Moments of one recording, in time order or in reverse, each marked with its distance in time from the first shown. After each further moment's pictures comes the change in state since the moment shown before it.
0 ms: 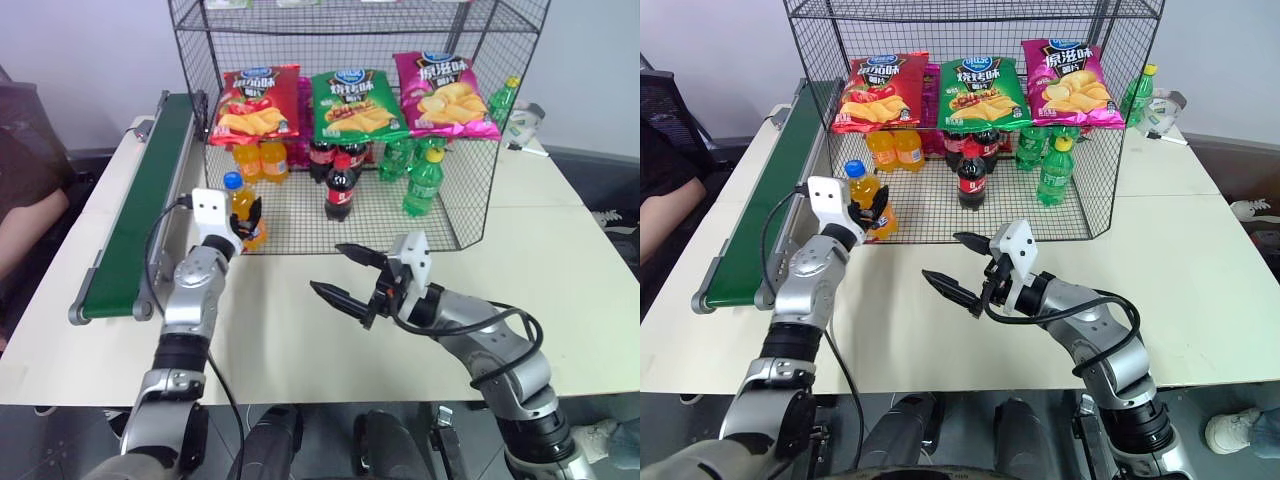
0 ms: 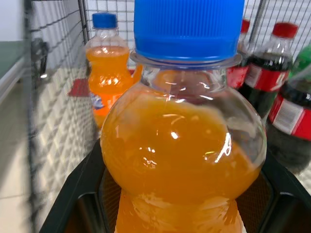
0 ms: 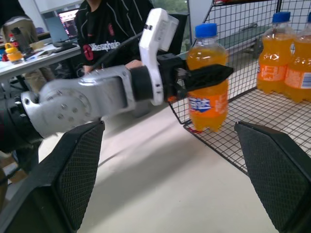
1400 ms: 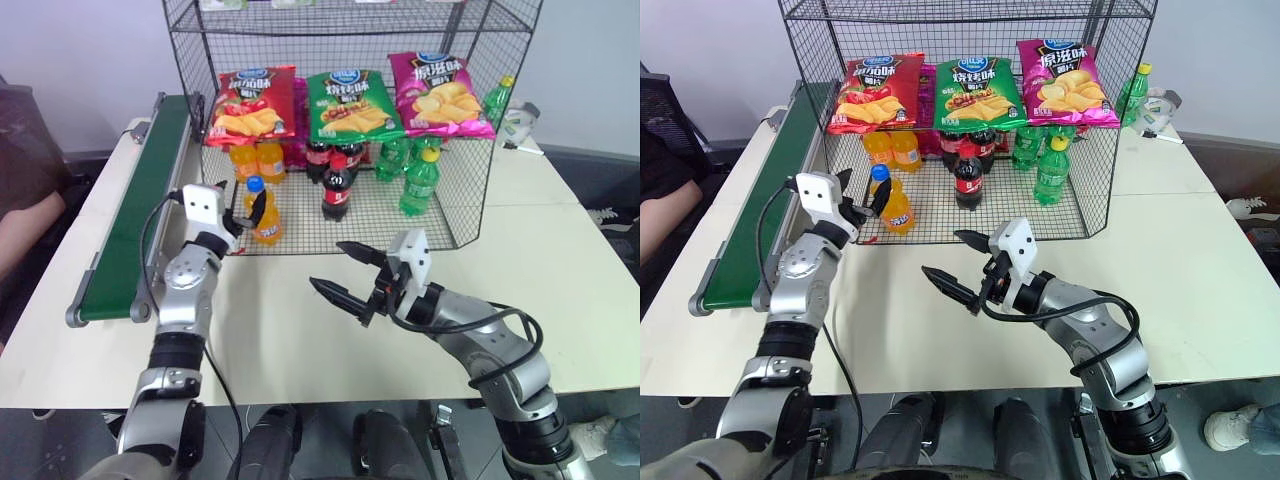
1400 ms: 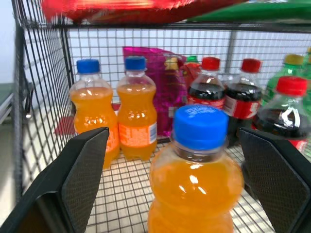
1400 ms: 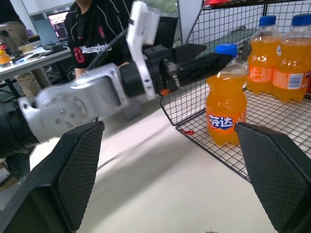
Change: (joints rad) left arm 0.107 0.083 0.031 -0.203 -0.014 0.027 -0.117; right arm 0.002 0.003 -0.002 -0.016 0.004 0.016 -0.018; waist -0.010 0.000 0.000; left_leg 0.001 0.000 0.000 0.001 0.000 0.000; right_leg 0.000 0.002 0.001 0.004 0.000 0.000
